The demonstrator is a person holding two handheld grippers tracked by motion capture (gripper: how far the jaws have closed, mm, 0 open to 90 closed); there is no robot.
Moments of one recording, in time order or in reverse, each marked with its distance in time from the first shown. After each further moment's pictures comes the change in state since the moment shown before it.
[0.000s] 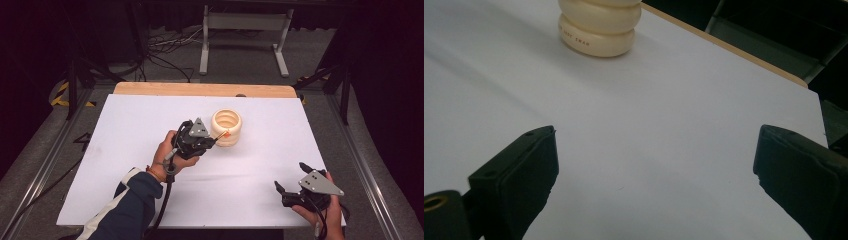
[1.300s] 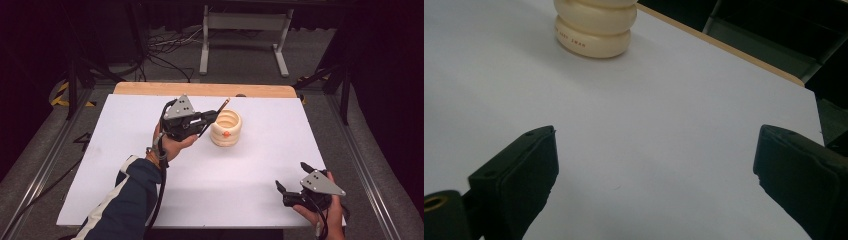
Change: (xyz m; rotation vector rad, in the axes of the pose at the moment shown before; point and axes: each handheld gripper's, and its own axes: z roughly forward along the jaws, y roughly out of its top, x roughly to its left) left arm 0.029 0.027 -0.033 -0.412 -0.042 -0.023; right arm -0.002 -0.001 -0.001 -0.007 -0.007 0.011
